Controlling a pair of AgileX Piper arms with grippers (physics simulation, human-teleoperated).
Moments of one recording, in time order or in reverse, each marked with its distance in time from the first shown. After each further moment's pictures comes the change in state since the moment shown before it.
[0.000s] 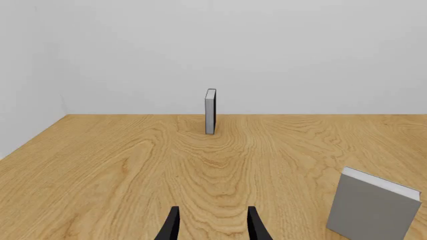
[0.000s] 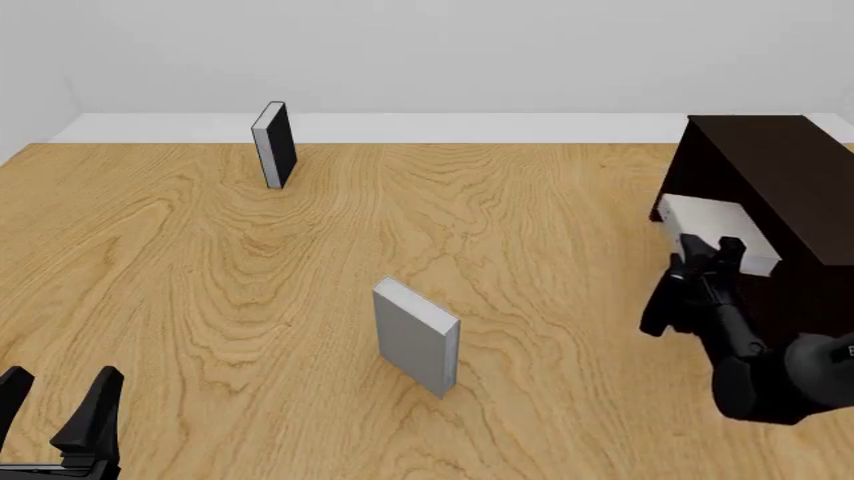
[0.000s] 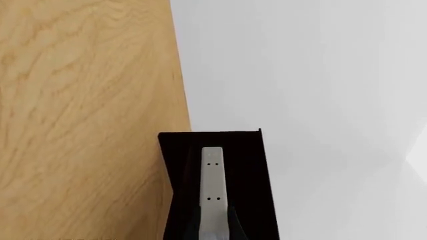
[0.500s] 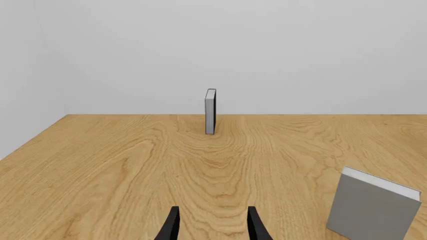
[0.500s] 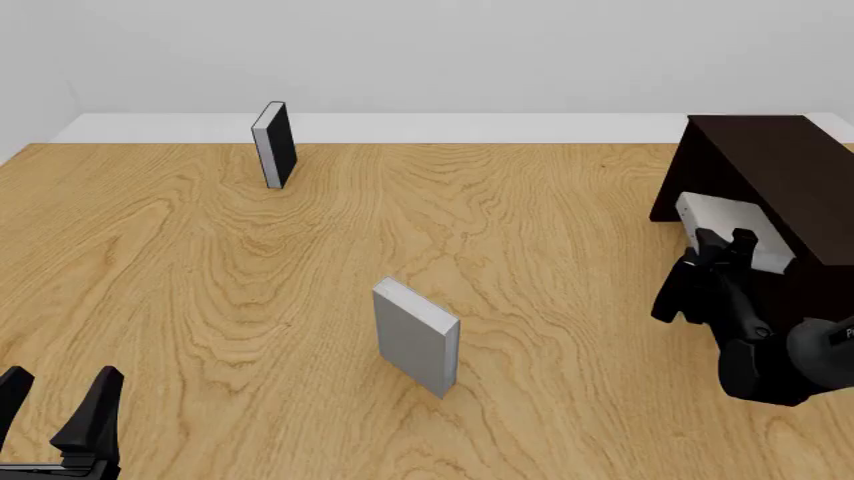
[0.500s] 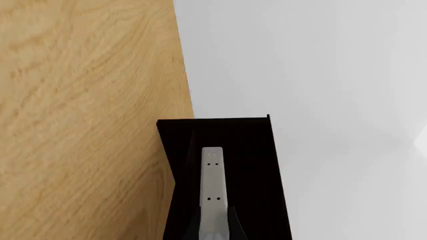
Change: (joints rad) left arm 0.000 0.000 0.000 0.000 0.000; right arm -0.064 0.061 -0.098 0.054 0.009
